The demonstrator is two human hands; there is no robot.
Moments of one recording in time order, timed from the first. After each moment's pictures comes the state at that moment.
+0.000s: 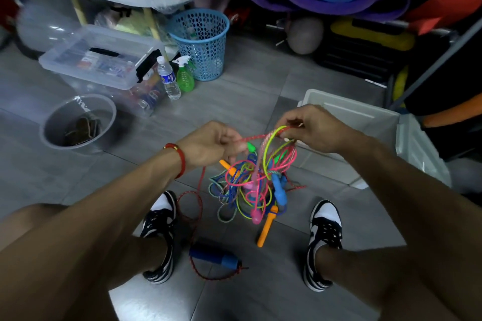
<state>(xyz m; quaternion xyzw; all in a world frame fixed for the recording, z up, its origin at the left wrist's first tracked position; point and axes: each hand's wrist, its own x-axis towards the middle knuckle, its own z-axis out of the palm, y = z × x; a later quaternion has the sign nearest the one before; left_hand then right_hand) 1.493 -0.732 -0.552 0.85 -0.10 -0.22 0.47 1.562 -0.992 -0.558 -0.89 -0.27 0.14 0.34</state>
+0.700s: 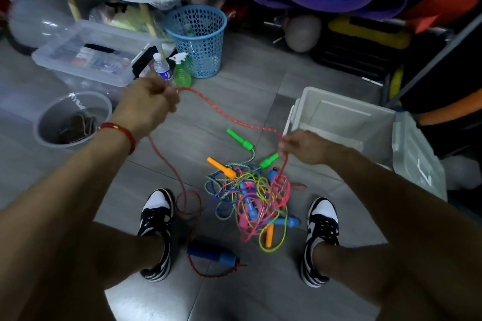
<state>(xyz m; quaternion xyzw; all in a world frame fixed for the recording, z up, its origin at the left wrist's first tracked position) 1.511 -0.664 -0.513 0.89 0.12 0.03 0.44 1.553 -0.997 -0.610 -0.92 -0.21 0.24 0.24</state>
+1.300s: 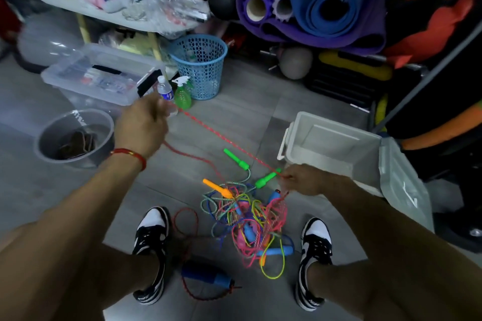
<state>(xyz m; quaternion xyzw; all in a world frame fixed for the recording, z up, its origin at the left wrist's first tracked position) 1.502 -0.639 -0.521 0.93 0.09 0.19 0.30 1.534 -1.006 -0.613 -0.93 -0.21 0.25 0.15</state>
